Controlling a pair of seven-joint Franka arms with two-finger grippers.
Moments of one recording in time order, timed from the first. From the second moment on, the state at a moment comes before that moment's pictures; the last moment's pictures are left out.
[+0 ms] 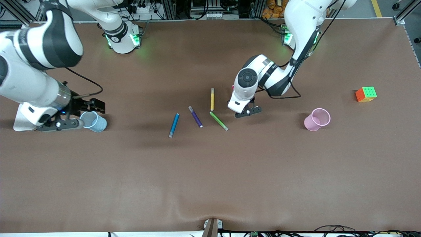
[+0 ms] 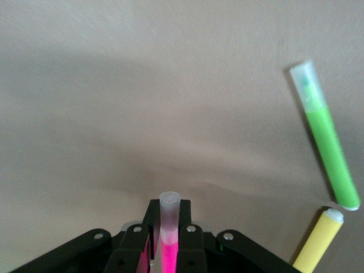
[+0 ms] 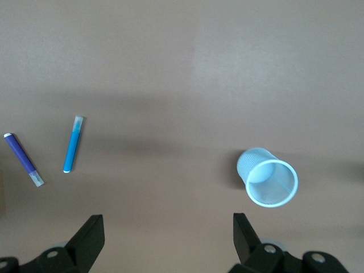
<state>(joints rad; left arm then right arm) -0.47 0.43 -0.24 -2.00 0.08 2.30 -1.02 0.19 0.18 -0.04 -1.67 0.04 1.74 0.03</state>
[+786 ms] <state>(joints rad) -0.30 0.17 -0.24 -2.05 0.27 2.19 -0.98 0.28 0.31 -0.04 -1.67 0.14 1.91 0.22</state>
